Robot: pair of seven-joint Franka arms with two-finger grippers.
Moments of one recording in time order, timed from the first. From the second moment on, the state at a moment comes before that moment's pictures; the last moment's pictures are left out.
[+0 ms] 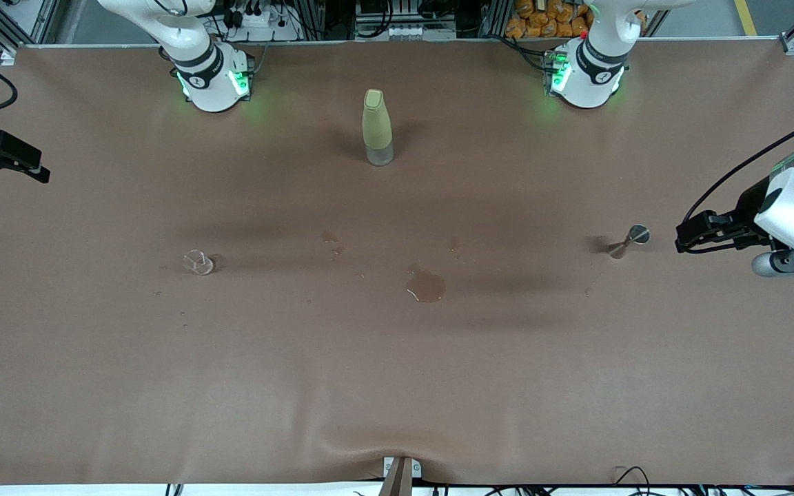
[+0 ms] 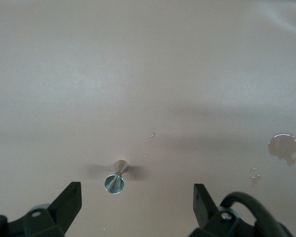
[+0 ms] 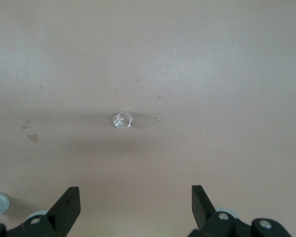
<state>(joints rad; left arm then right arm) -0.02 0.19 -0.07 -1.47 -0.01 1.70 -0.14 -0.03 -0.02 -0.05 -1.57 0.02 1.52 -0.13</state>
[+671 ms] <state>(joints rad) -0.02 0.18 -0.07 -1.46 -0.01 1.69 -0.14 -0.03 -0.02 -0.05 -1.56 0.02 1.52 -0.13</state>
